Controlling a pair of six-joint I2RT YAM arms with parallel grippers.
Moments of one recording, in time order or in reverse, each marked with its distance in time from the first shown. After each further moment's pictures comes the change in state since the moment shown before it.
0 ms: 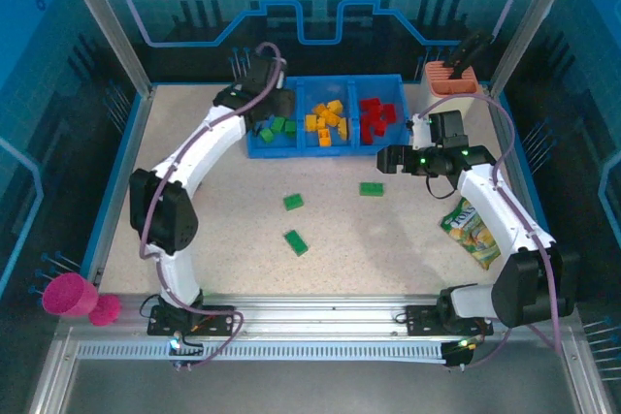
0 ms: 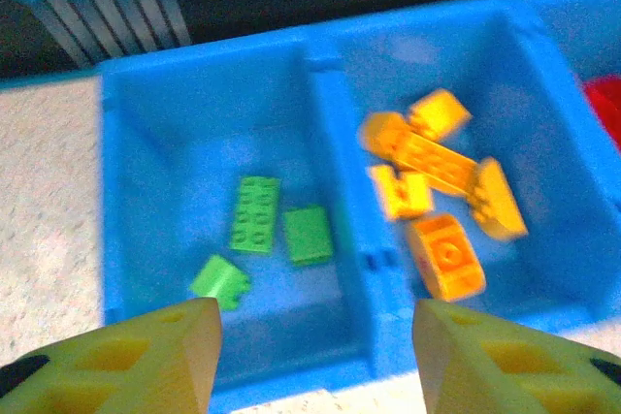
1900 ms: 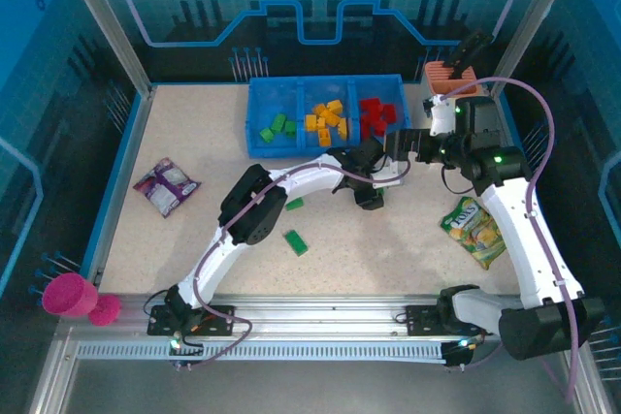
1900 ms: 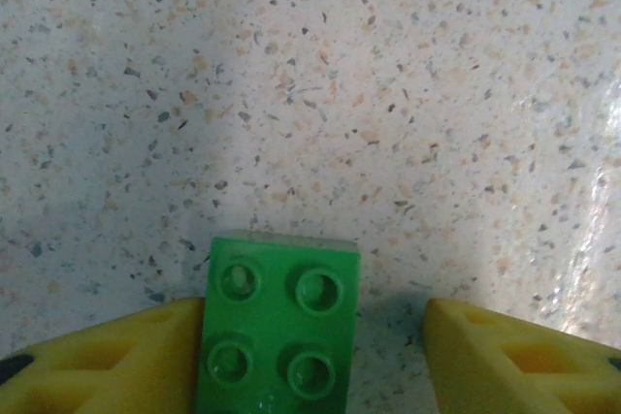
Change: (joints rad) left arm -0.369 0.528 0.151 0.044 0.382 0.635; right arm -0.010 -0.164 0.184 -0.130 -0.072 0.009
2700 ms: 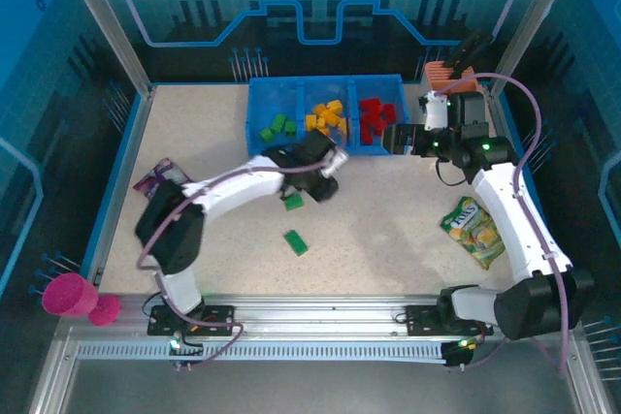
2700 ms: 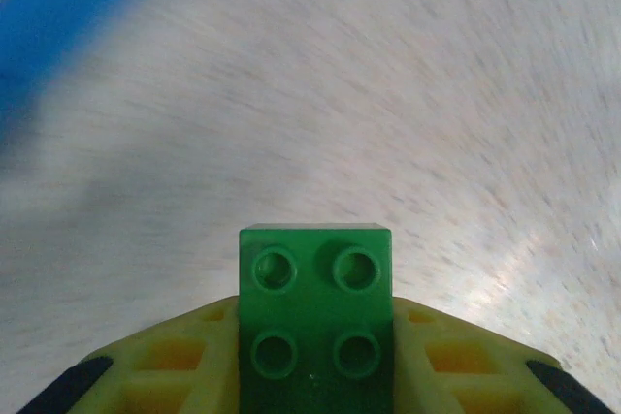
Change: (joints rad) left arm 0.134 -0.640 -0.548 -0.017 -0.141 -0.498; right arm -0.013 0.101 -0.010 0.061 0.029 0.003
